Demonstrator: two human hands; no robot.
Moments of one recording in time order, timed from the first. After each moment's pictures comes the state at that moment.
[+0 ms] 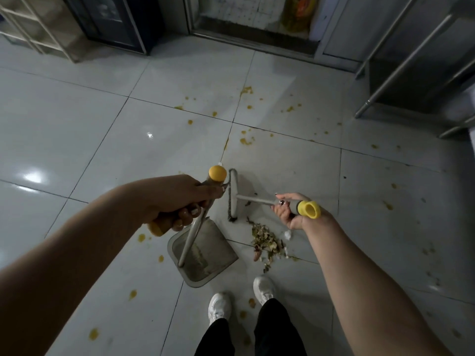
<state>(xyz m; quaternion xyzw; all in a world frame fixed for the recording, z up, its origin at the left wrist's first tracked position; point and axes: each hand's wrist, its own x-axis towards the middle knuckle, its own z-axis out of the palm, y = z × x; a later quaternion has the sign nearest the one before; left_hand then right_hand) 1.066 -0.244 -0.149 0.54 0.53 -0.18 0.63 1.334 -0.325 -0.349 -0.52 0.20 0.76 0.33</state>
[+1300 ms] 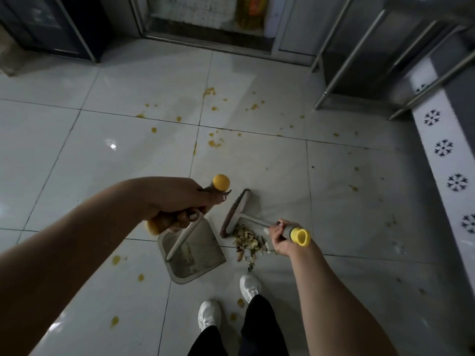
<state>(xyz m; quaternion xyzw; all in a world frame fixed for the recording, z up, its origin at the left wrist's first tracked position) 1.128 -0.225 -0.150 0.60 0.44 -0.28 0.60 1.335 -0.403 -0.358 -0.42 0.44 0.56 0.56</state>
